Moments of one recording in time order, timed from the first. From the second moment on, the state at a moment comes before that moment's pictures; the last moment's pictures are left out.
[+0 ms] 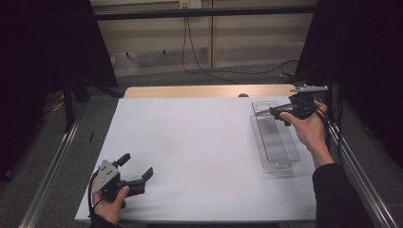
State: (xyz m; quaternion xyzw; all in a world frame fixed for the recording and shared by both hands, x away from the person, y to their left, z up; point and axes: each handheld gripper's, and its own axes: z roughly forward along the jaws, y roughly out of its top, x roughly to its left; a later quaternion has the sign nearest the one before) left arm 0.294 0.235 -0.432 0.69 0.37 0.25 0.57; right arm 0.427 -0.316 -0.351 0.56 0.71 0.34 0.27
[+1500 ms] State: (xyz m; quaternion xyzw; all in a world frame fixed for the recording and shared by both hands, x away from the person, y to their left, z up) left arm 0.295 0.235 -0.432 0.70 0.37 0.25 0.56; right arm 0.455 -0.295 -0.363 0.59 0.69 0.30 0.28
